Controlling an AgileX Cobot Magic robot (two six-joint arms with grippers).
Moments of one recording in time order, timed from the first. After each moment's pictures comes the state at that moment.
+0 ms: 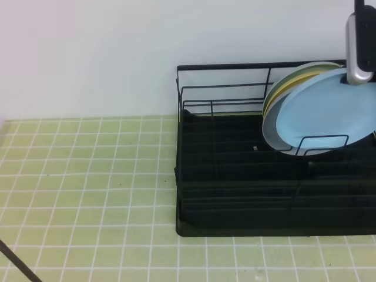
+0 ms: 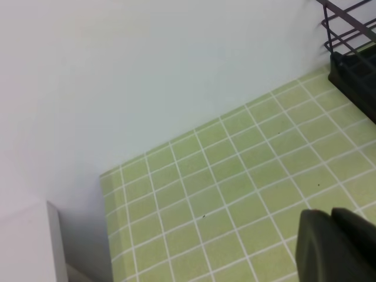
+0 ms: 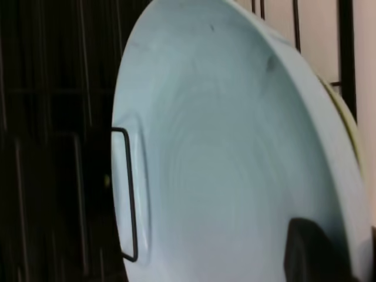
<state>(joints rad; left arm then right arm) -0.47 0.59 -0.70 0.50 0.61 -0.22 0.09 1.73 -1.57 0.38 0.80 -1.68</state>
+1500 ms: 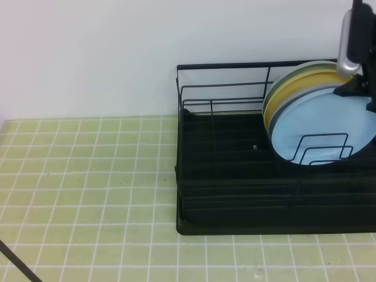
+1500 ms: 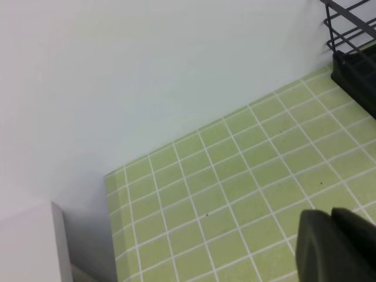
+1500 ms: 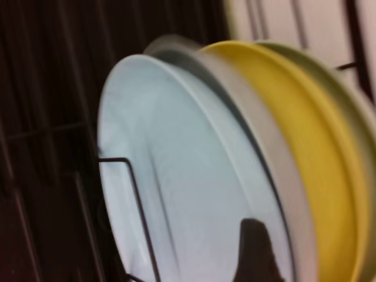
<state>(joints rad) -0.47 0.59 -0.70 0.51 0.61 -0.22 0.09 1.78 -1.57 0.40 0.77 -1.53</state>
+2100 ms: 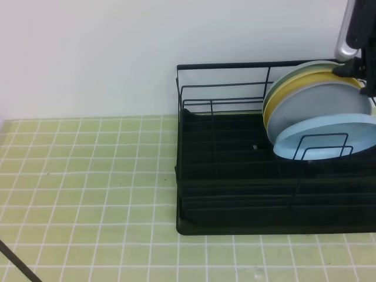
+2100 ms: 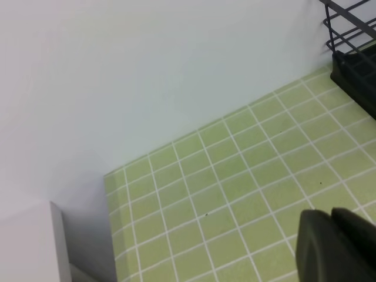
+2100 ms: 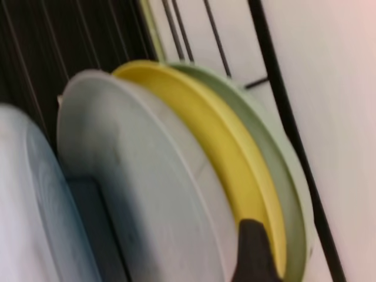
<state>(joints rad) -0.47 0.59 -0.70 0.51 0.62 -0.22 0.09 1.76 -1.57 0.45 0.65 -1.53</state>
